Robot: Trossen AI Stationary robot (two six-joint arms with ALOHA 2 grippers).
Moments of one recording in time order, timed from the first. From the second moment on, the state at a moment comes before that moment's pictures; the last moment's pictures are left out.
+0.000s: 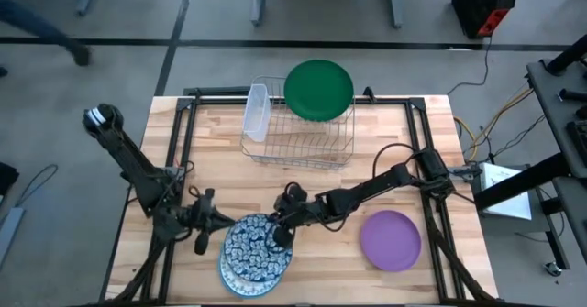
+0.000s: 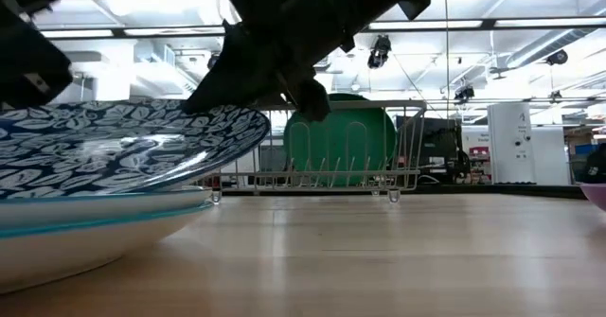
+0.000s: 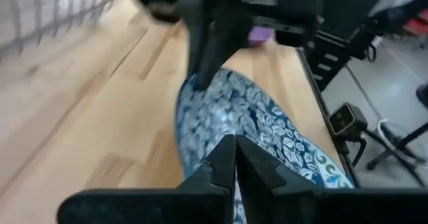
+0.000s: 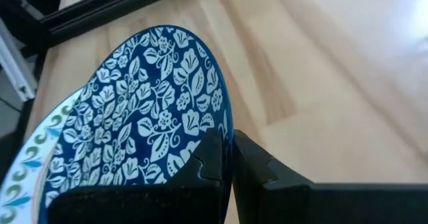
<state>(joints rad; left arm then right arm) -0.93 0.93 0.32 0.06 -0.79 -0.83 0.30 2.08 1.40 0.05 0.27 0.54</state>
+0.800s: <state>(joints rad) -0.85 0.89 0.32 -0.08 -0.73 -0.92 0.30 2.08 1.40 0.35 0.48 0.02</state>
